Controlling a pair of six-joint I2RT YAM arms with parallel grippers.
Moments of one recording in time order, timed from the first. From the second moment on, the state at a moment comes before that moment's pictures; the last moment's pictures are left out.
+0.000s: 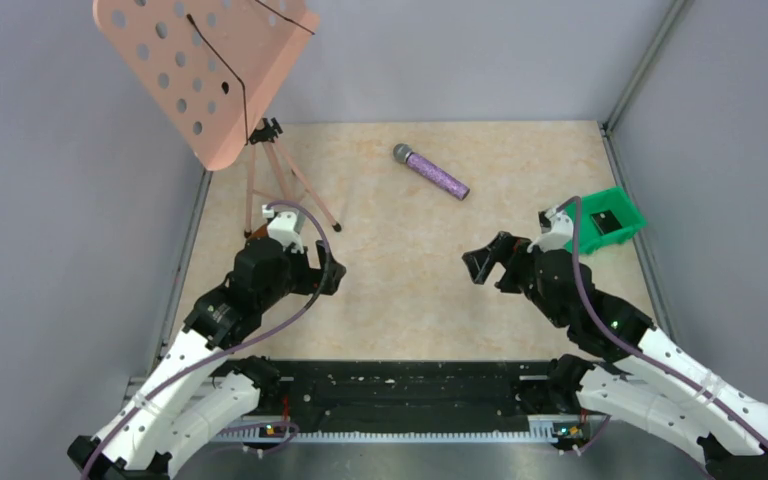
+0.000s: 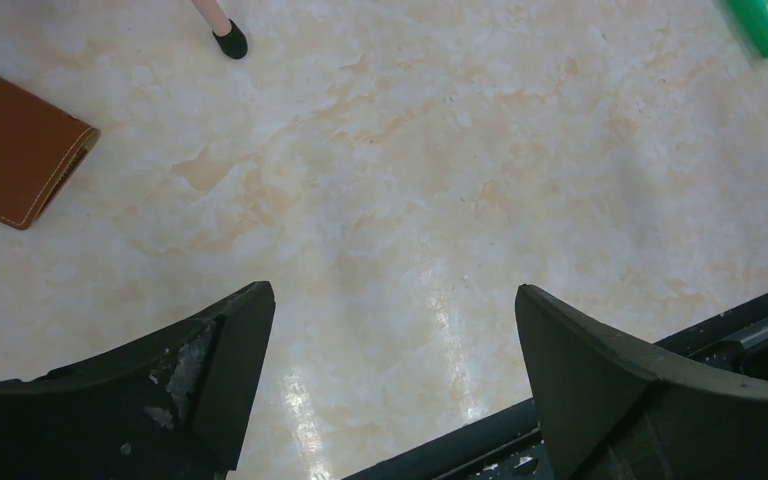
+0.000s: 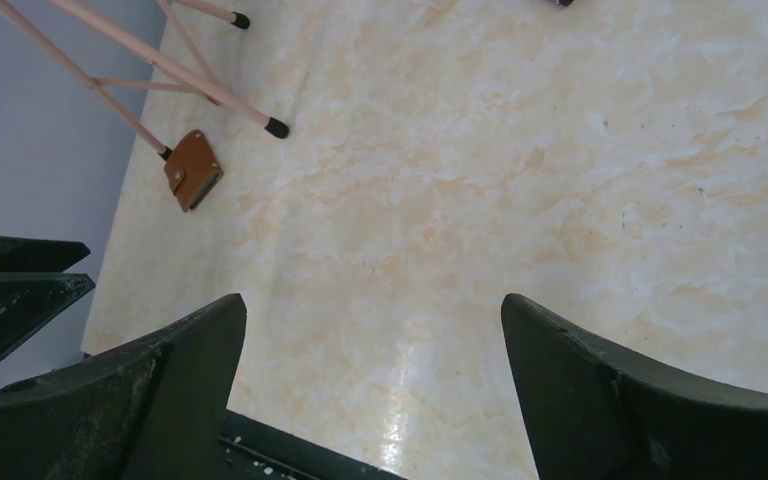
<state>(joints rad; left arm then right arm) -0.54 0.68 0.76 -0.58 -0.04 -0.39 0.86 0.62 0.73 -0.49 0.42 0.74</state>
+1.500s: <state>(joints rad) 0.12 1.11 0.62 -0.29 -0.17 -0.99 0.86 0.37 0.61 -0.22 -0.09 0.57</state>
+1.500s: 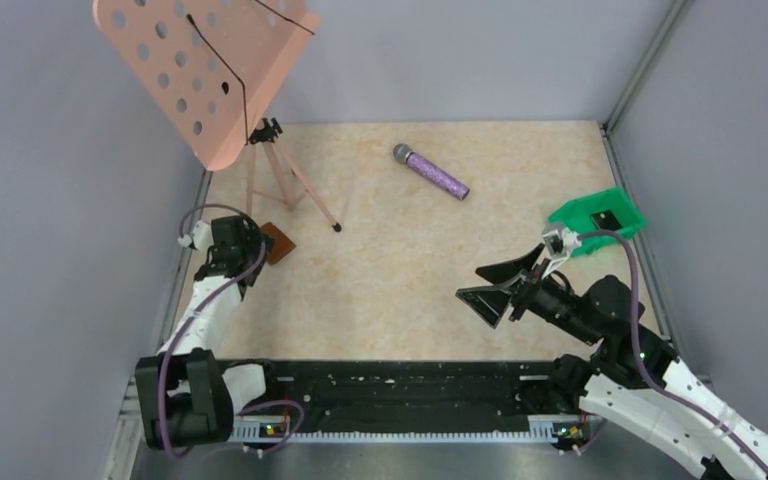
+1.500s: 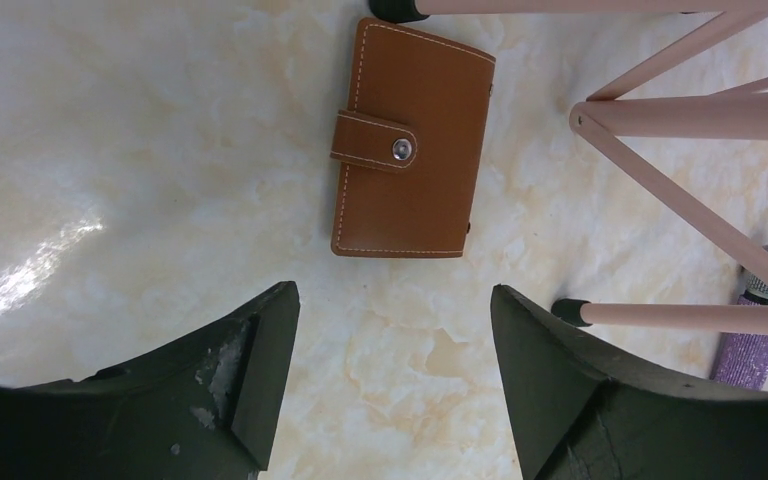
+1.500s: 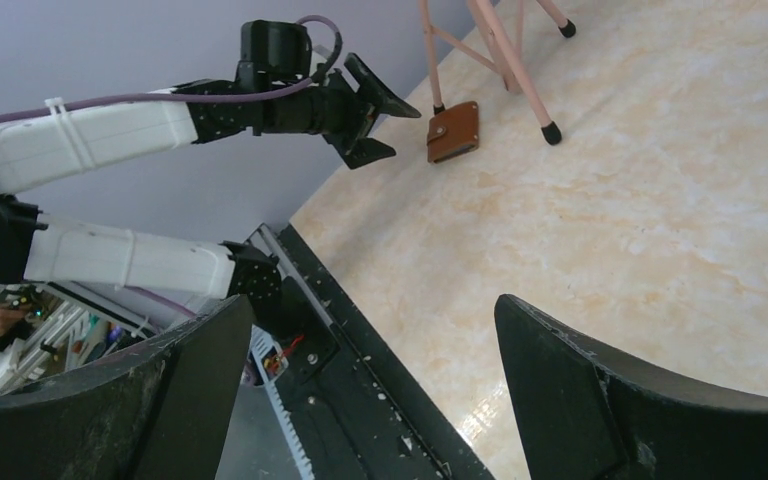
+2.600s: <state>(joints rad) 0.22 1.39 0.51 0.14 0.01 -0.95 0.86 0.29 0.61 -0.26 -0.07 0.50</state>
